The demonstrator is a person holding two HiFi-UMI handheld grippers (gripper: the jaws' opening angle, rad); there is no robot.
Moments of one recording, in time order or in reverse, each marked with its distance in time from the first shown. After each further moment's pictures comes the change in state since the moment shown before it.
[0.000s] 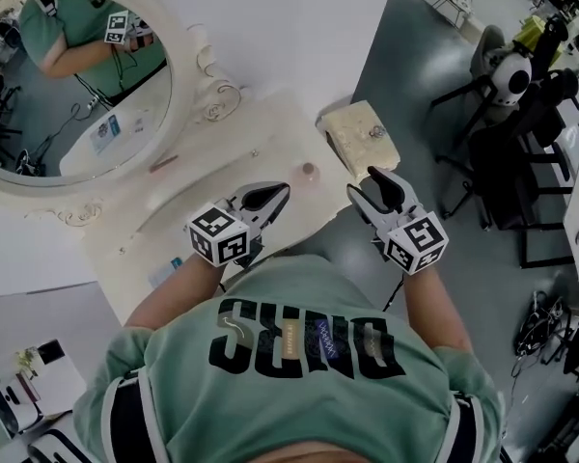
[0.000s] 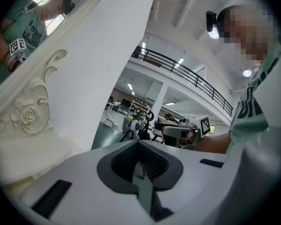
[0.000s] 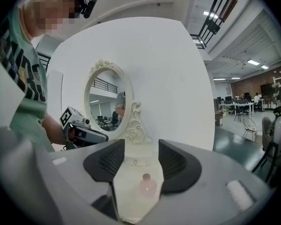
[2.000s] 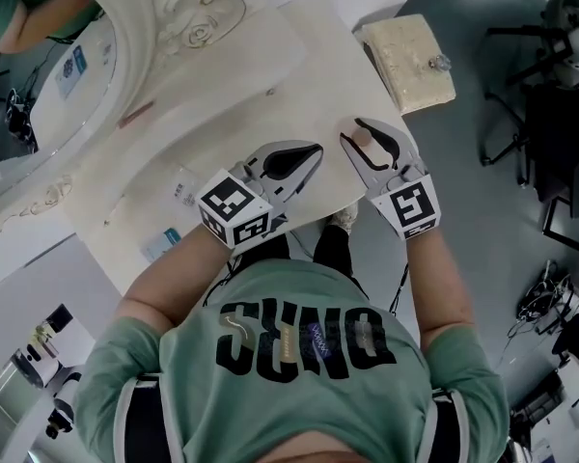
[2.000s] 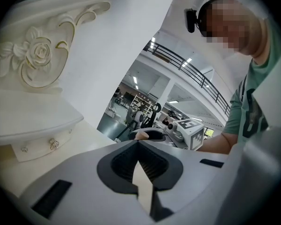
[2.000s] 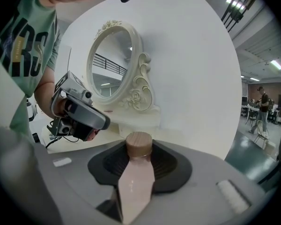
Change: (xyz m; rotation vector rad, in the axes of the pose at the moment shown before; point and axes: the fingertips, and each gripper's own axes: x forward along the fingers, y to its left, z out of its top) left arm 0.039 0.076 -0.094 -0.113 0.067 -0.006; right arm 0.139 0.010 -0.151 -0.130 0.169 0.120
